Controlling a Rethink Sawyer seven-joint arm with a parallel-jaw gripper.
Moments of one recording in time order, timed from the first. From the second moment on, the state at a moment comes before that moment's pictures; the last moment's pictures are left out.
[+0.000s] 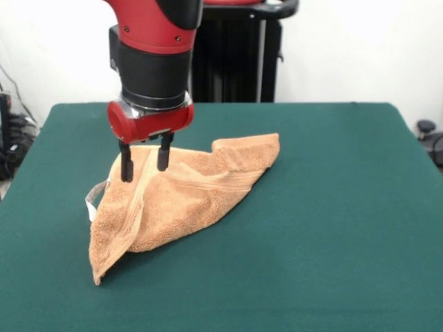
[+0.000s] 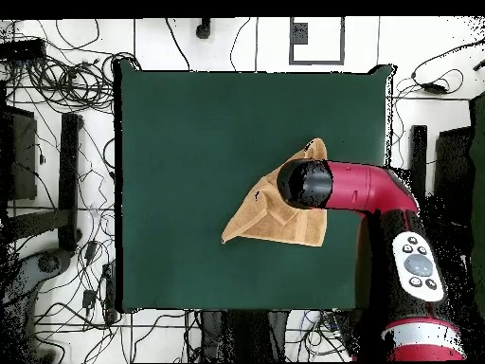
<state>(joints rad) -0.39 -0.58 0.11 1.47 -0.37 0.65 1.00</state>
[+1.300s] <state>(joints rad) -0.36 -0.59 0.04 1.60 -0.28 0.65 1.00</state>
